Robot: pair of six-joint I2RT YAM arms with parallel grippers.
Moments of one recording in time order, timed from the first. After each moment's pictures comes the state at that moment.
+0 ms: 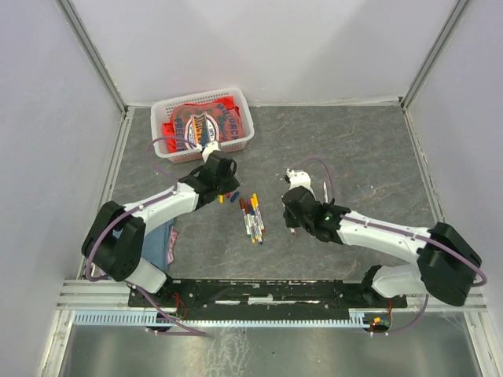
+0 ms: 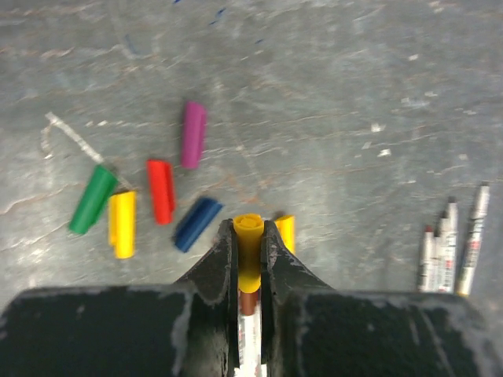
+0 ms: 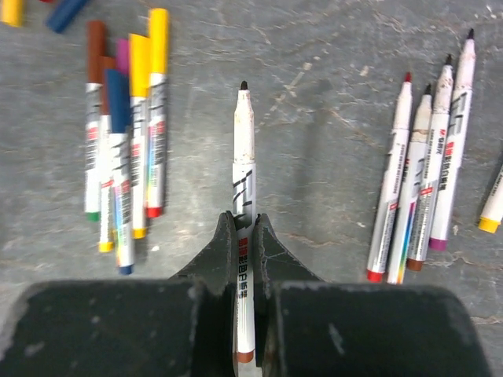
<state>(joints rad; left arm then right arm) -0.58 1.52 0.92 -0.12 -0.23 -0.79 0.92 1.27 0.71 -0.20 0.36 0.56</state>
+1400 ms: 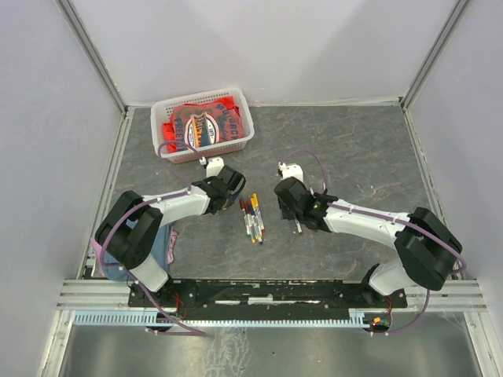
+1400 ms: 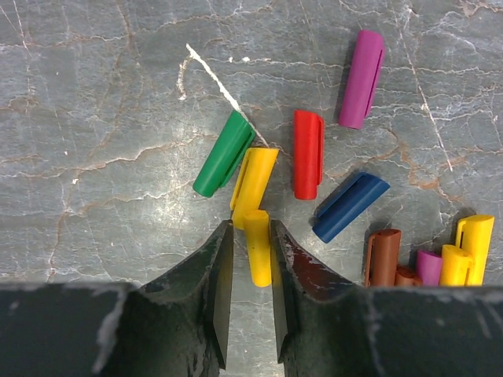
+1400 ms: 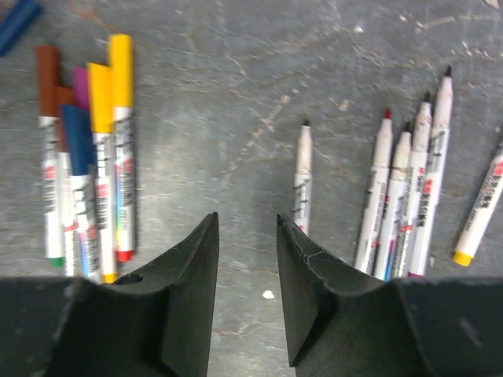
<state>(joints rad) -0.65 1.63 0.87 -0.29 -0.51 -0.75 0.85 1.47 0.81 -0.23 0.39 0.49</state>
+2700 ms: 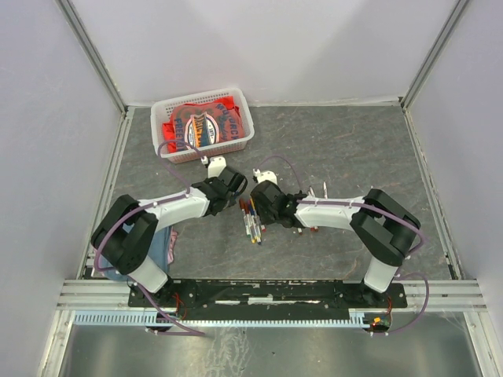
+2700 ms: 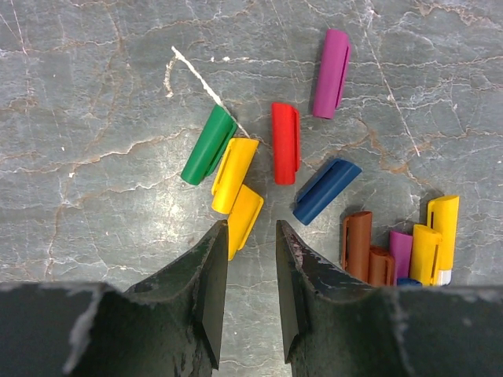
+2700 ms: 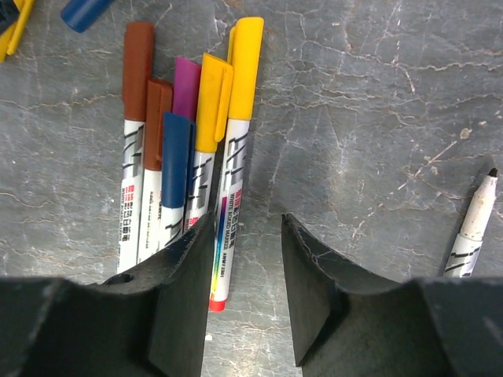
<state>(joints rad) -0.68 1.59 0.87 -0.30 -0.52 -0.74 0.94 1.75 0.96 -0.13 0.28 0.52</state>
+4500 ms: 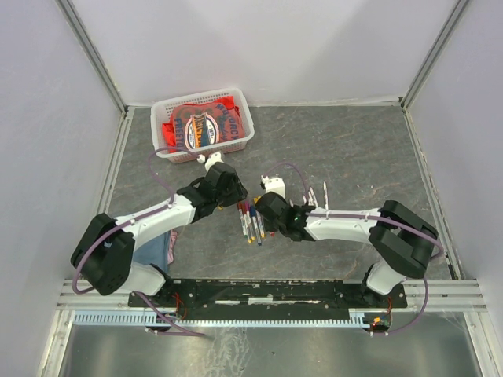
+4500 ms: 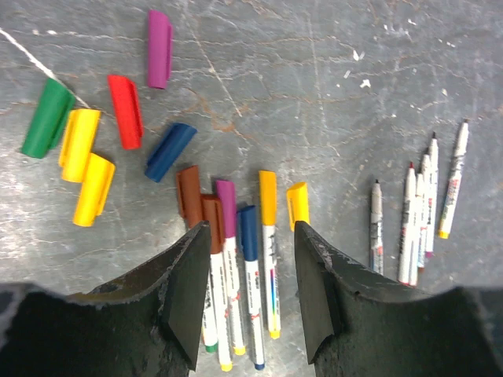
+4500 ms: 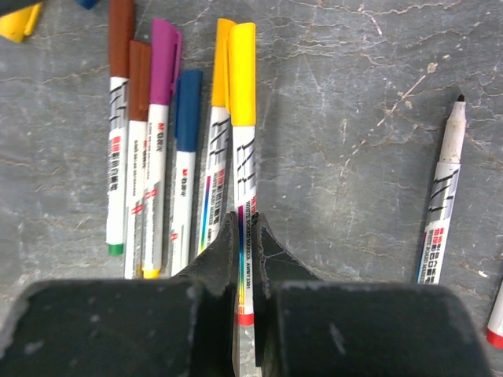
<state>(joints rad) -0.67 1.41 0.81 -0.16 -0.23 -0.86 1.01 1.62 0.85 -0.12 0.40 0.63</state>
